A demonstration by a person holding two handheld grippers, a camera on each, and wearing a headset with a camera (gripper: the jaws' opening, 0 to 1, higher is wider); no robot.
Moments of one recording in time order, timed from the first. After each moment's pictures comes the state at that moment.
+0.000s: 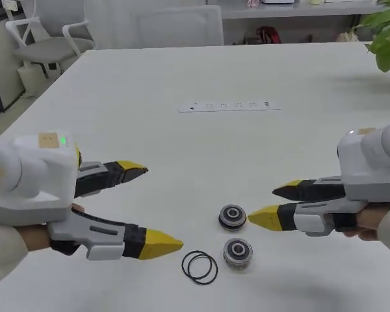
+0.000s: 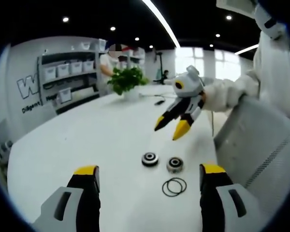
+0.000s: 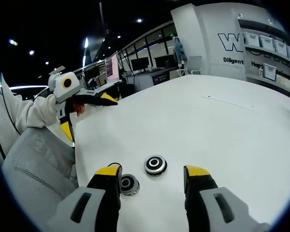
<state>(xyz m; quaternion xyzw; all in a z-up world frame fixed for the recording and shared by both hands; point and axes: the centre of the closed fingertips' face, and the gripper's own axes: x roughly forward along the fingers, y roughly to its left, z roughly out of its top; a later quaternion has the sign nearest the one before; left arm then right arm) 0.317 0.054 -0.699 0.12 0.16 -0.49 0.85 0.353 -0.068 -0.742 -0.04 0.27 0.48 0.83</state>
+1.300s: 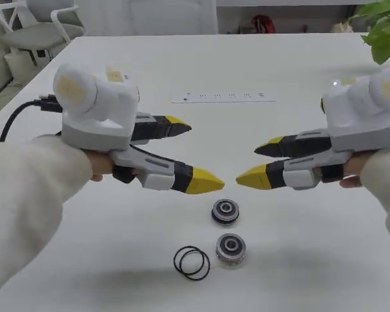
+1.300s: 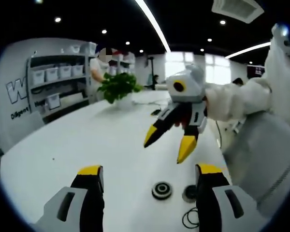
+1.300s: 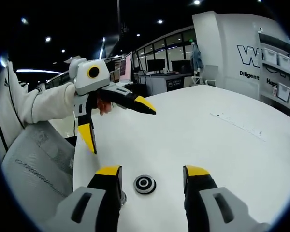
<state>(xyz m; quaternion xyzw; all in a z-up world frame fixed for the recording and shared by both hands) 0.382 -0.006 -0.695 0.11 0.14 -0.54 0.83 0.382 -0.049 -0.727 -0.08 0.23 0.54 0.81</state>
